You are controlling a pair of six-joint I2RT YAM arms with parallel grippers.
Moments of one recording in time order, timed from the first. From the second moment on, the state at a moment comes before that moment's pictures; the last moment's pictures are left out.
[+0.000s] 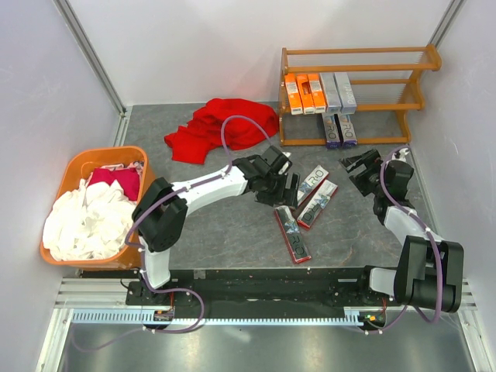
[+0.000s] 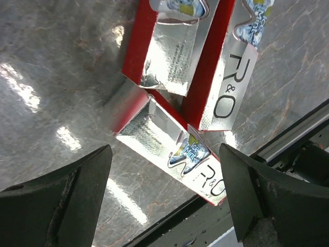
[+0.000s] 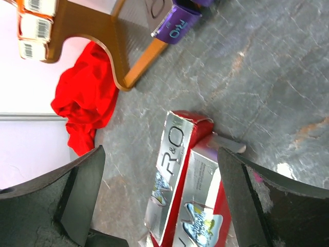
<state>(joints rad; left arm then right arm) -0.86 1.90 1.45 -0.54 0.16 -0.58 -0.19 1.26 0.53 0.32 -0.37 0.88</state>
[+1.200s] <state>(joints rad) -0.87 2.15 1.64 -0.65 0.14 -0.60 -0.16 1.25 0.50 0.25 -0.42 0.81</state>
